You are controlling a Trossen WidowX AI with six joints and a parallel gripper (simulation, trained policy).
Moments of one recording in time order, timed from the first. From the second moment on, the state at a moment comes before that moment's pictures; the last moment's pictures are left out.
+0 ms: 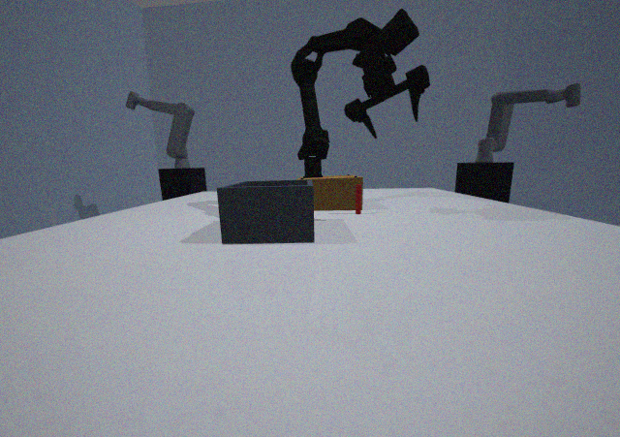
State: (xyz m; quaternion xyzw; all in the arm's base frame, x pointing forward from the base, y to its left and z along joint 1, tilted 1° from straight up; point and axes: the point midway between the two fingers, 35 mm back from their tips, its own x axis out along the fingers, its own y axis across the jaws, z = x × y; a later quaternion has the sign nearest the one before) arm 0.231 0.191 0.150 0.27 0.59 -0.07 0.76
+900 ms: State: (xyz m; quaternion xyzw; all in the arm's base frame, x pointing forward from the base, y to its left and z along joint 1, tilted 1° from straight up) arm 0.192 0.117 0.059 0.23 0.63 -0.33 0.66
